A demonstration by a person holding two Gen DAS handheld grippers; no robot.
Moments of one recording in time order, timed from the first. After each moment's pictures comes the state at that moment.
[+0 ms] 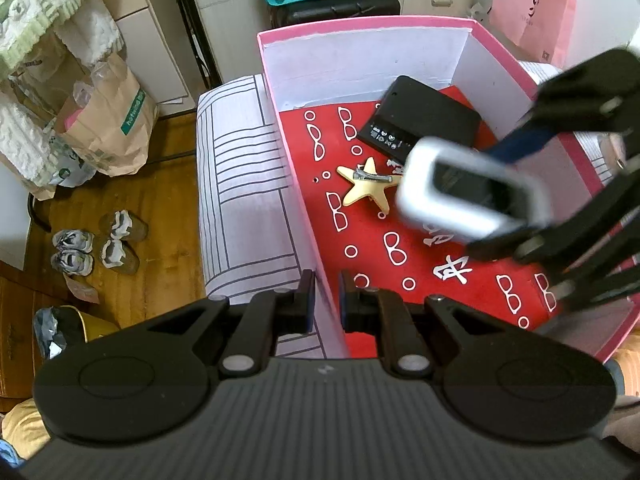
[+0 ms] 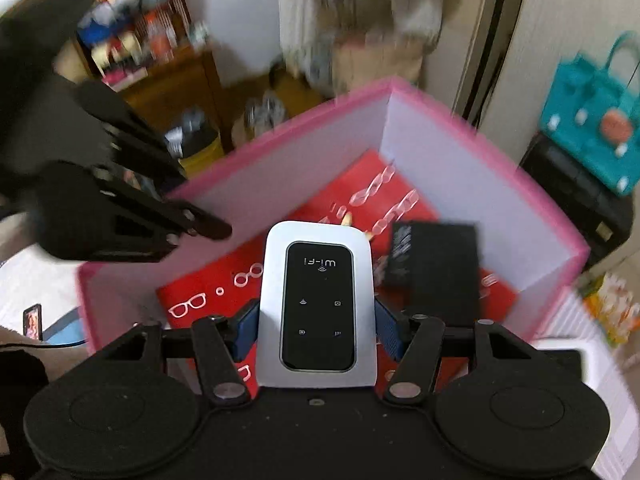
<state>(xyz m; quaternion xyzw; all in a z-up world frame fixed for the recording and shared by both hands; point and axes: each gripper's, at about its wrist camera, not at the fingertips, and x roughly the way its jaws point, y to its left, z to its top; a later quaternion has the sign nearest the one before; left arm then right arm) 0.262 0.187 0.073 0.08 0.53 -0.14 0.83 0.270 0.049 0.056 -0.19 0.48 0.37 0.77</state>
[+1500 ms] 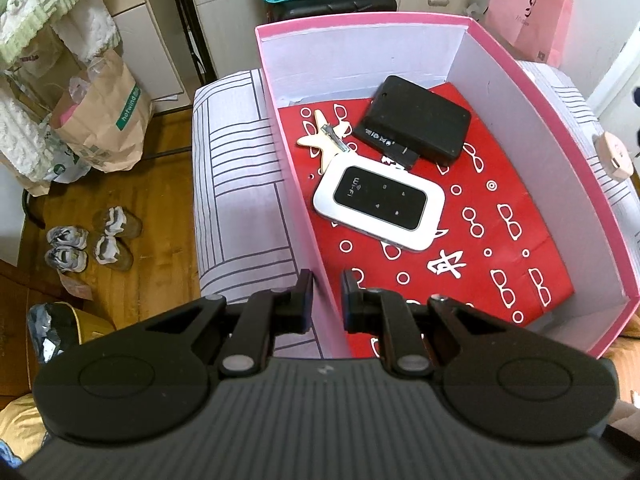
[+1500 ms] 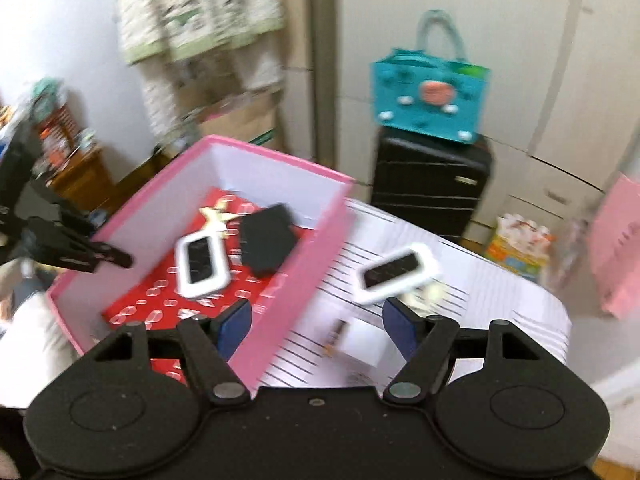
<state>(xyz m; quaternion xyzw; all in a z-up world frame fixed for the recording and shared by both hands) 0.260 0.190 0.069 0.08 0.53 -0.15 0.83 0.209 -0.114 0.106 -0.07 0.40 0.19 0.89</state>
